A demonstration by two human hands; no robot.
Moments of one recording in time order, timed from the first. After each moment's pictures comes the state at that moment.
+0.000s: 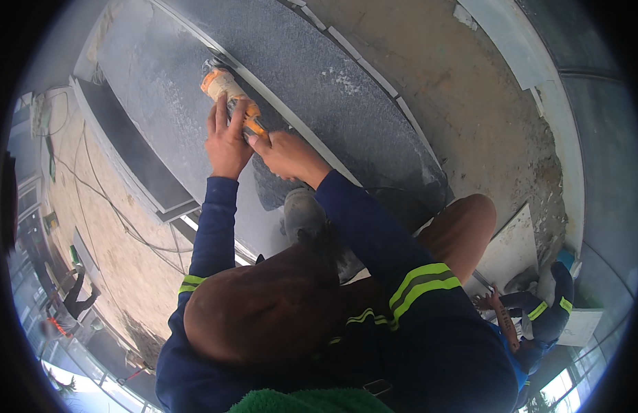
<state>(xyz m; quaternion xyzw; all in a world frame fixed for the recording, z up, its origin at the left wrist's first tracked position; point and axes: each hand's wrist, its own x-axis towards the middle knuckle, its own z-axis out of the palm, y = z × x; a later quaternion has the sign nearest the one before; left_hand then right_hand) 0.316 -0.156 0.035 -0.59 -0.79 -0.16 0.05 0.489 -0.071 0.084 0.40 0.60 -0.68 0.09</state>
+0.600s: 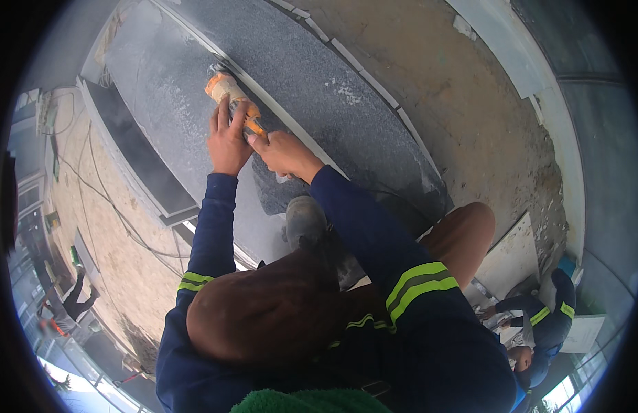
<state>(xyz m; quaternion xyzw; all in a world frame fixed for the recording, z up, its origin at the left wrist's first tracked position) 0.297 -0.147 0.027 -0.59 -0.79 -0.16 0.06 0.472 -0.060 0.075 0.39 0.62 -0.67 0.08</state>
